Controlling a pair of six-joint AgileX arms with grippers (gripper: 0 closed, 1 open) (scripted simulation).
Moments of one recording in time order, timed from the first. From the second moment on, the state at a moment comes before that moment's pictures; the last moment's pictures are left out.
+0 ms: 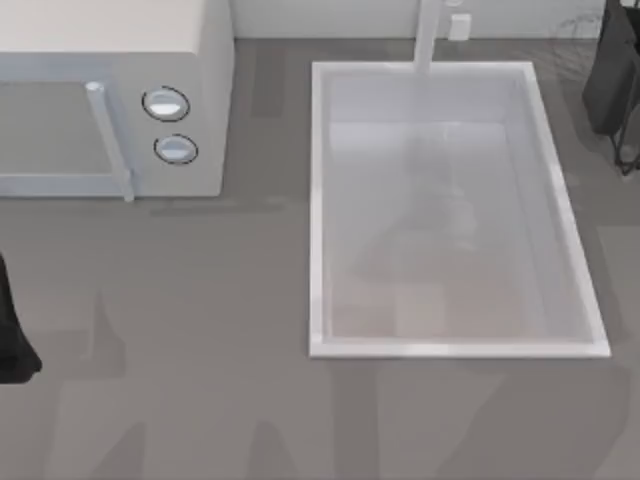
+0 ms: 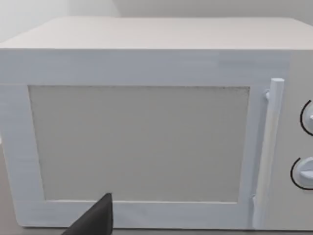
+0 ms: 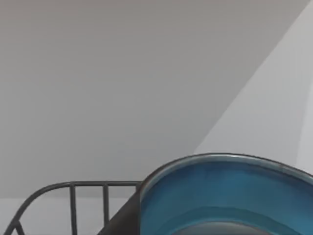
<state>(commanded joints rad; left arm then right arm) 0.00 0.00 0.00 0.00 0.00 0.00 -0.31 1.80 0.98 0.82 -0.28 0.02</state>
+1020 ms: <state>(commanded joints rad) 0.00 0.00 0.00 0.00 0.00 0.00 -0.26 1.35 0.74 0.59 -0.20 0.03</state>
